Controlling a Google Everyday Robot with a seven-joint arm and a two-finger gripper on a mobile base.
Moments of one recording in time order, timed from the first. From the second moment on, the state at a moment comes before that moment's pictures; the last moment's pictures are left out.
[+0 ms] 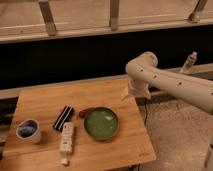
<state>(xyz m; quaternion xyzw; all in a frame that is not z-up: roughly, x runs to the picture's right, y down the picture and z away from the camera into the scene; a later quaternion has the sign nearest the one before) 0.163 0.050 0.774 -0.18 0.21 0.66 0.70</state>
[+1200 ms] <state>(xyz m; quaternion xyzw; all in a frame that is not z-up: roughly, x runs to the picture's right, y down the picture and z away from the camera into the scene) 0.163 0.050 0.775 -0.18 0.21 0.66 0.69</state>
